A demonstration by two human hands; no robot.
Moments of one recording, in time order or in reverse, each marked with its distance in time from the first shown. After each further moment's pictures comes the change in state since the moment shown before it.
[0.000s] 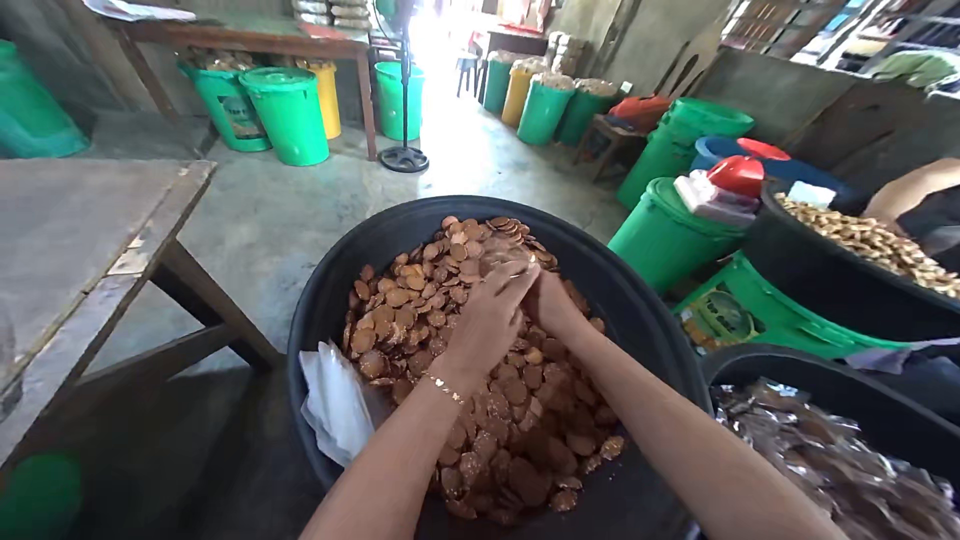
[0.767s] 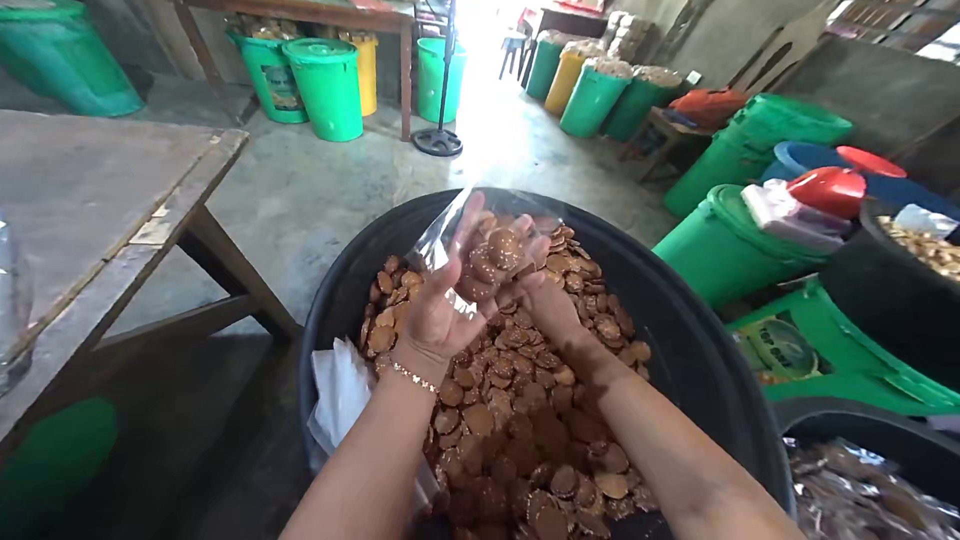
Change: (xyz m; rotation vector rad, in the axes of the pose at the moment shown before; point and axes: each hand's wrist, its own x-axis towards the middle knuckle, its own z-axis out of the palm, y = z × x) left_hand 0.009 -0.055 -0.050 -1.779 0.035 -0.209; right_hand 0.090 0.107 0.082 -0.600 -0.252 0.015
